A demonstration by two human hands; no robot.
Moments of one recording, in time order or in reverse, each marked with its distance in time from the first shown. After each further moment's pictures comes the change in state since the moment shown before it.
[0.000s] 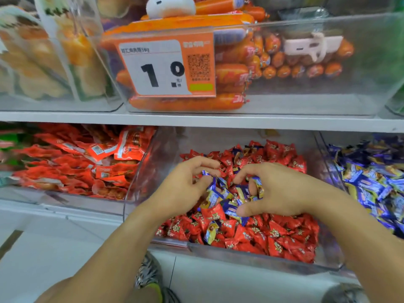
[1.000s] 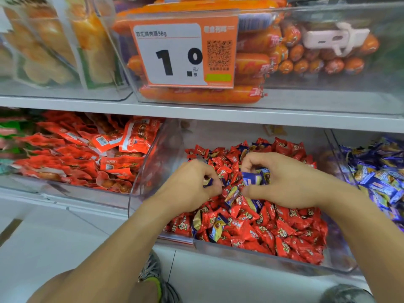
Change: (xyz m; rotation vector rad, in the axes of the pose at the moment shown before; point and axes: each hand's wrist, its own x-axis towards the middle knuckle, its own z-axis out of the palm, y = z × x) left_hand 0.005 0.000 -0.004 0.507 -0.032 -0.007; right_hand 0.007 -0.006 -0.002 0.154 0.096 -0.149
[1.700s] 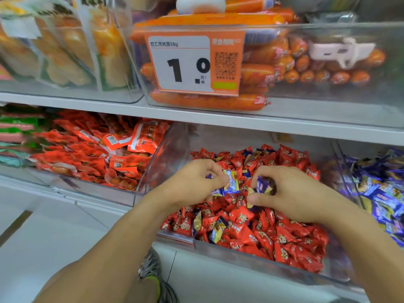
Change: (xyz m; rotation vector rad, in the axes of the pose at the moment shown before) left_hand -0.004 0.018 -0.008 -0.510 -0.093 -0.208; right_hand -0.009 0.011 0.002 -0.200 0.047 0.078
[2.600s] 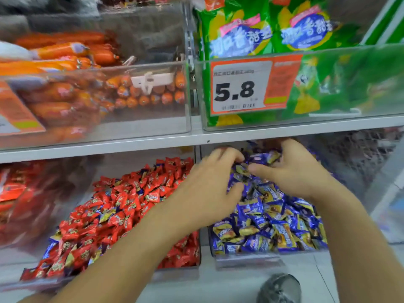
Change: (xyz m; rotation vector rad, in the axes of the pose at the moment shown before) left_hand 0.014 0.142 0.192 0.627 0.063 0.768; right_hand -0.130 0.146 -0.092 0.382 0.528 0.354
